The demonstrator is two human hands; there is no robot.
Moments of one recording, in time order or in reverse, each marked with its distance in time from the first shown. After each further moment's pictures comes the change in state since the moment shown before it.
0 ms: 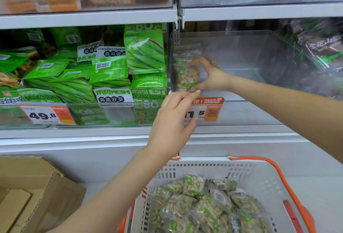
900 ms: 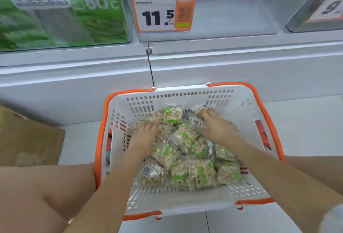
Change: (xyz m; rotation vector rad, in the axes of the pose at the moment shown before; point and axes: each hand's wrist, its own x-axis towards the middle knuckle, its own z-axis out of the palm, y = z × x) left_hand -0.220 -0.061 0.138 0.329 -1.023 -0.384; right_hand -0.290 0.113 0.205 -0.279 -0.301 0.396
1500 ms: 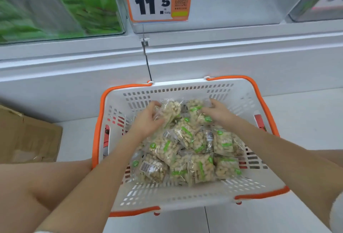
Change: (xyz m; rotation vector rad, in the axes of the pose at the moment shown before) left_hand 0.013 0.013 -0.033 -0.782 0.139 -0.053; right_hand 0.007 -0.010 -0.031 0.961 -0.062 0.411
